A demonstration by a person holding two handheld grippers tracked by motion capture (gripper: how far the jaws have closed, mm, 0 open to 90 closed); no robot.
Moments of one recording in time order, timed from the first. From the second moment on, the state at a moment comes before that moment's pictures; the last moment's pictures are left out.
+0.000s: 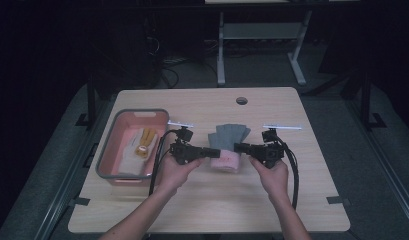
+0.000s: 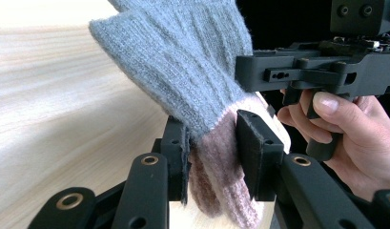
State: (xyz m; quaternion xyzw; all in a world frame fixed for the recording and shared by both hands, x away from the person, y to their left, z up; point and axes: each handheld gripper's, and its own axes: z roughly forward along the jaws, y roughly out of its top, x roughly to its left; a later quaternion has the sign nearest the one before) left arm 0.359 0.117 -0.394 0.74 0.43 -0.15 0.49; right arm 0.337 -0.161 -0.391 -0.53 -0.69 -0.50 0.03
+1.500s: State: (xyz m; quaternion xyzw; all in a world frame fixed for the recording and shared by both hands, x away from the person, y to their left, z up) left arm 0.355 0.177 -0.376 0.73 0.44 -0.13 0.50; right arm 0.358 -0.102 -0.366 -0.49 -0.72 -0.49 0.05
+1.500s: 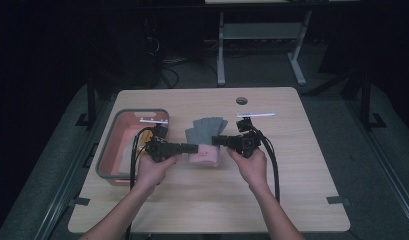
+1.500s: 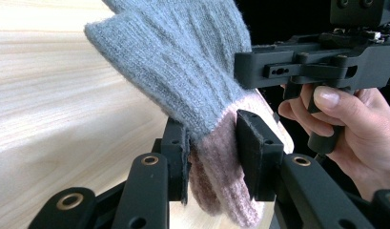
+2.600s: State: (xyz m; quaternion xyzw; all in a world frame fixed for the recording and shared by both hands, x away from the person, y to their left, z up) left arm 0.355 0.211 -0.367 0.72 0.46 -0.12 0.51; right arm 0.371 -0.067 -0.352 -0.46 -0.74 -0.49 0.05
